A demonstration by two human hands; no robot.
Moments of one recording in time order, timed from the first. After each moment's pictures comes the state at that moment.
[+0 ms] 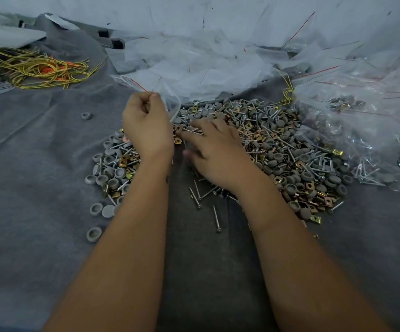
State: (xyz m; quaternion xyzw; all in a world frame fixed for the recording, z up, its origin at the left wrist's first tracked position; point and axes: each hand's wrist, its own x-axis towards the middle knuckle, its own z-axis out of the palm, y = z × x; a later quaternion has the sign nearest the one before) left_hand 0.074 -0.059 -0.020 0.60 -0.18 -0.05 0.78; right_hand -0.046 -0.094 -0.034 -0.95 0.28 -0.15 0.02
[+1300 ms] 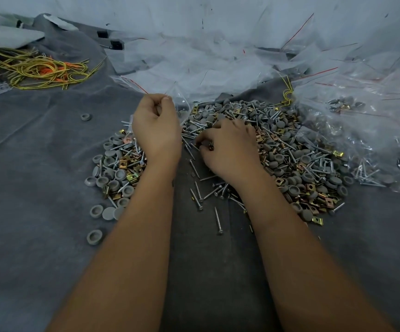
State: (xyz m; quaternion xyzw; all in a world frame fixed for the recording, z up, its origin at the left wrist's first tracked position) left_hand 0.066 -0.063 -0.022 0.60 -0.21 -0.08 0.77; right_hand -0.045 -0.103 -0.033 -0.90 0.40 -0.18 0.01
